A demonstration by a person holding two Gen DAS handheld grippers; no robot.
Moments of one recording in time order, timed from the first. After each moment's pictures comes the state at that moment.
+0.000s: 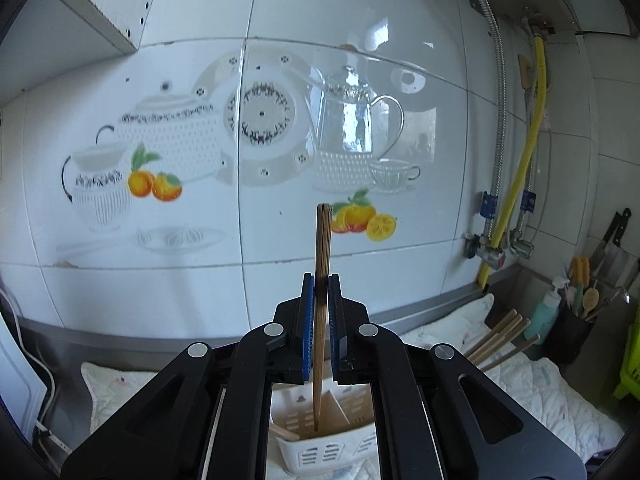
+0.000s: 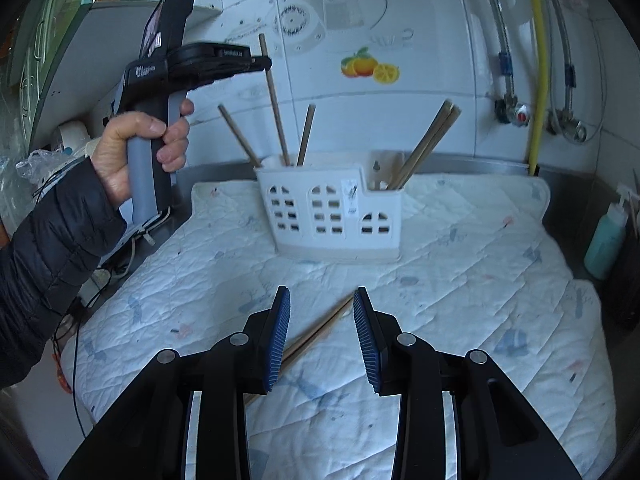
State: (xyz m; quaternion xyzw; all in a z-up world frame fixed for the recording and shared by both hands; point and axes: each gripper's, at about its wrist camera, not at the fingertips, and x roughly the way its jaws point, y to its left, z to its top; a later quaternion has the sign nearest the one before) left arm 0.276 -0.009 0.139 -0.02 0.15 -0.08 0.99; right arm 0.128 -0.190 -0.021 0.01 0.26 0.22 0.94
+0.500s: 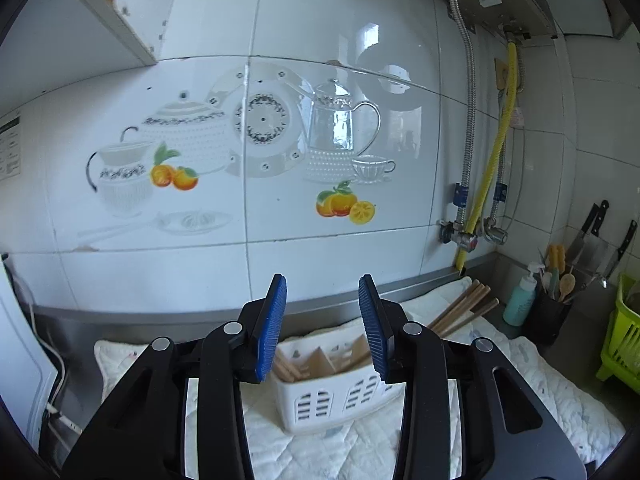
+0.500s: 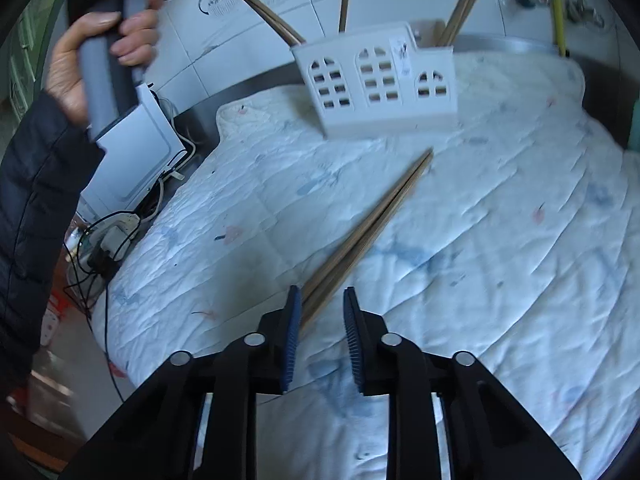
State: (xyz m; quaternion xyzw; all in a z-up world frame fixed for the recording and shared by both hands) left arm 0.206 0.002 0.140 -0.02 0.15 -0.09 0.98; right arm 0.099 -0.141 -0.104 0.07 0.38 0.25 0.89
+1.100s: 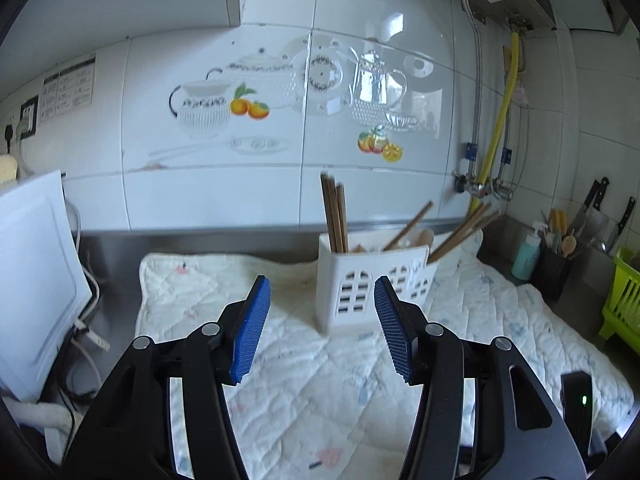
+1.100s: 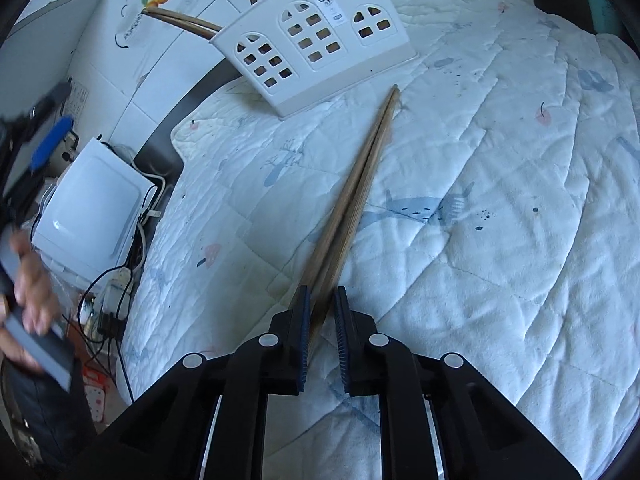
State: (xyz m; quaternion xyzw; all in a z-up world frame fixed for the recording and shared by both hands) left arm 0.099 0.052 0.064 -0.03 0.18 -0.06 0.98; right arm 0.123 -0.135 -0.130 0.21 0.44 0.19 0.85
